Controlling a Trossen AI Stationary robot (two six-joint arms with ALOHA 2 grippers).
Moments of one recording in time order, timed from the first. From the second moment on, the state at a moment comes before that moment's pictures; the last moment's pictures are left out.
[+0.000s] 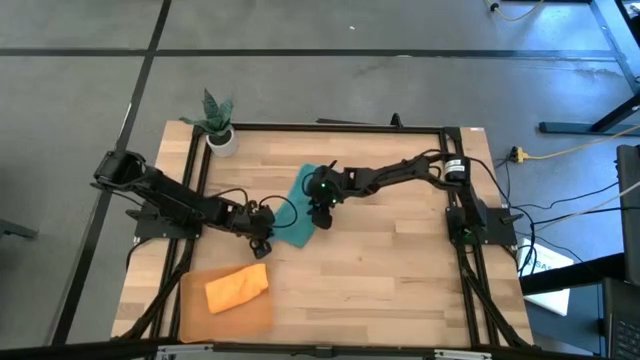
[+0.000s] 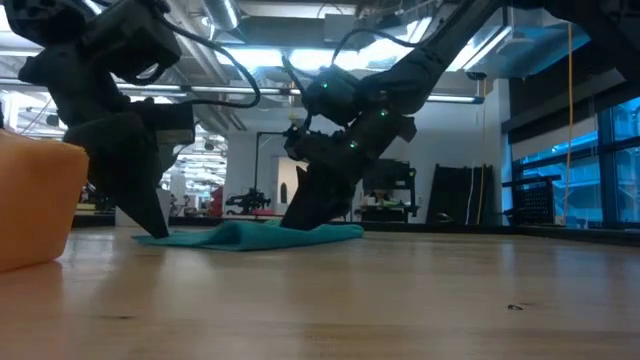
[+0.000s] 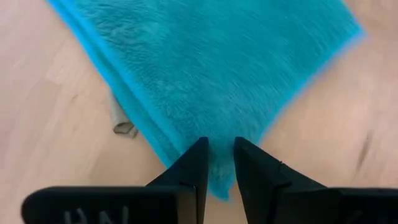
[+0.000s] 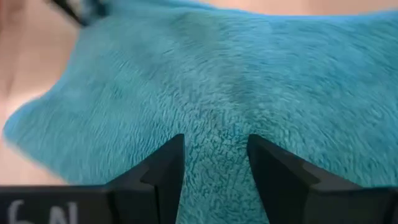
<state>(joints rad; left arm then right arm) -0.21 1.37 0.46 -0.11 -0.21 -0.63 -0.17 2.11 1.27 -0.04 -0.21 0.12</state>
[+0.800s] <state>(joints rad) -0.25 1.48 0.46 0.23 -0.24 -0.58 -0.19 1.92 1.27 -0.19 -0.17 0.00</state>
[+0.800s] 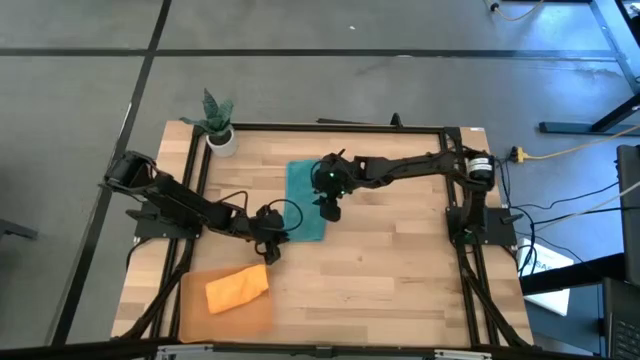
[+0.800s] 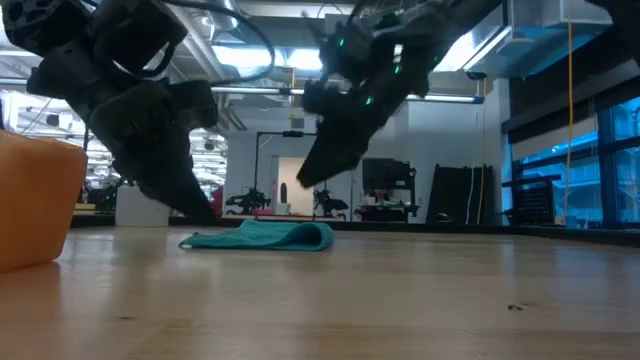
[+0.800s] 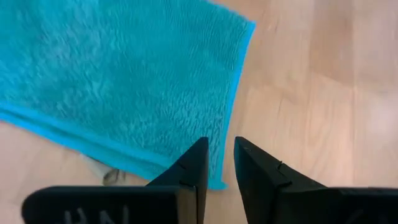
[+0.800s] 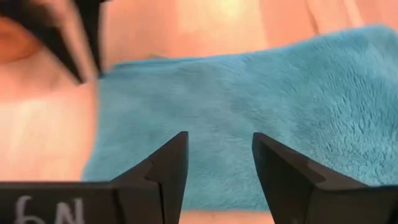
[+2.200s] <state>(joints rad) -0.22 1.16 0.47 0.01 -0.25 -0.49 0.09 2.04 1.27 -0.27 0.01 -0.45</state>
